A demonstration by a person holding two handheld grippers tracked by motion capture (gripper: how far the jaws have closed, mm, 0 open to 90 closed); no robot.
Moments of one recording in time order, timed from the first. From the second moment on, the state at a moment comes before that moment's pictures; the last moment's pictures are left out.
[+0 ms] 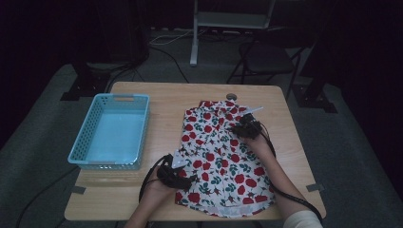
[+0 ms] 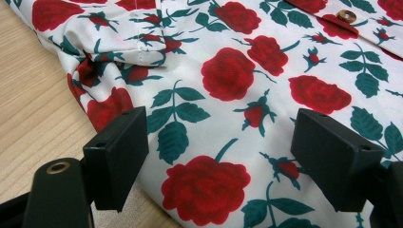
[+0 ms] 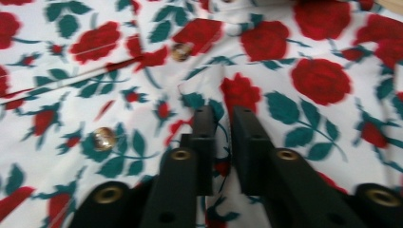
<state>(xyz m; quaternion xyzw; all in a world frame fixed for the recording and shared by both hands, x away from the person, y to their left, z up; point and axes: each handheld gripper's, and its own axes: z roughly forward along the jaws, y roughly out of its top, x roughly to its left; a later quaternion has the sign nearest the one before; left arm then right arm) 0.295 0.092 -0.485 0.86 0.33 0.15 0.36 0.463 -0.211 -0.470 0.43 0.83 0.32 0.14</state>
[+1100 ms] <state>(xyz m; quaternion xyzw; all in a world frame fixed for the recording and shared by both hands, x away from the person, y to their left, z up) 0.295 0.091 -0.484 0.86 0.32 0.14 0.36 0.468 -0.355 -0.445 0.61 0.71 0.30 0.22</state>
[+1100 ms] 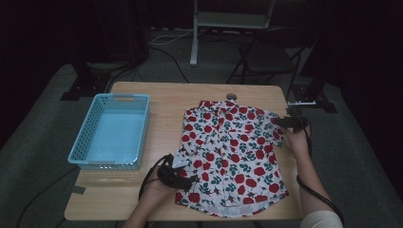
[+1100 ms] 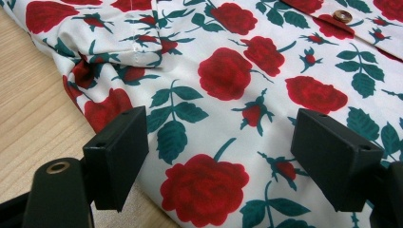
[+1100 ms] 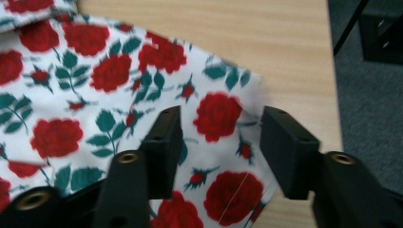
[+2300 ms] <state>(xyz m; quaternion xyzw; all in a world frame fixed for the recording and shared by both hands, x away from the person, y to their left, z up) 0.293 0.078 -0.460 0.88 0.21 0.13 0.40 0.317 -0.355 -0.470 0.56 0.70 0.39 0.20</state>
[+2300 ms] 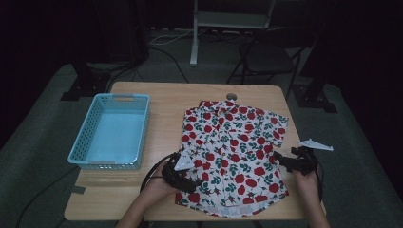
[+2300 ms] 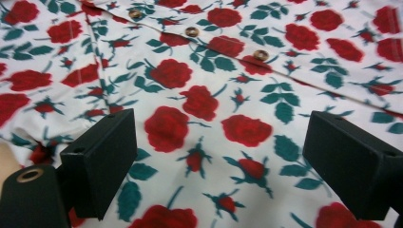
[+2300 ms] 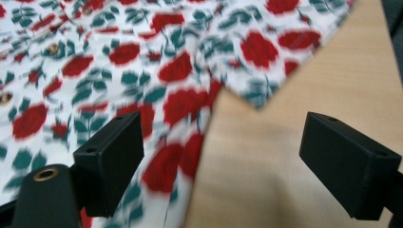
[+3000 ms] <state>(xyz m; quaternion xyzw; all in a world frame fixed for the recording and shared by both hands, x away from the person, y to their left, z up) 0.368 0.050 -0.420 0.86 0.19 0.17 0.44 0.197 -0.349 -0.488 0.58 0.64 0.40 0.31</state>
